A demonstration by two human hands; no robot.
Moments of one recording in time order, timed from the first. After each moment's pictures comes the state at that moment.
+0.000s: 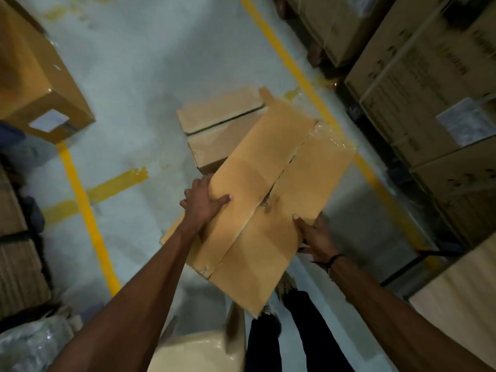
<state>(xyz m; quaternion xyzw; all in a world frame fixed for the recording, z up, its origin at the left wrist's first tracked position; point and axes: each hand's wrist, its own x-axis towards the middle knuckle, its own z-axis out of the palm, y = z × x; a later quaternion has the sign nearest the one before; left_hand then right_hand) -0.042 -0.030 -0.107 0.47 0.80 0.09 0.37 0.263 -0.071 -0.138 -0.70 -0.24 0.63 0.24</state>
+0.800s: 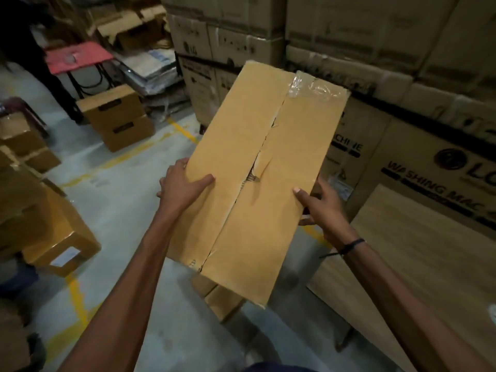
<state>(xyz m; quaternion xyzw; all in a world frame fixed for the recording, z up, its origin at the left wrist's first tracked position) 0.072 -0.042 0.377 0.57 0.72 0.29 0.26 0.386 -0.116 0.338 -0.62 -0.41 0.46 0.48</state>
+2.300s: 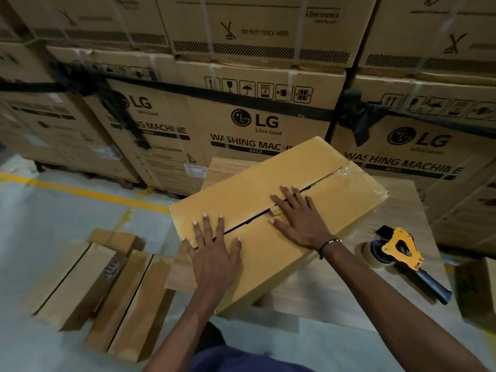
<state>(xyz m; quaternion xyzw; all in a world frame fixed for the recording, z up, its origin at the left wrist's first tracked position) 0.529 -0.280 0.205 0.86 0.50 0.06 0.12 0.787 -0.366 0.219 -0.81 -0.57 0.10 0.09</state>
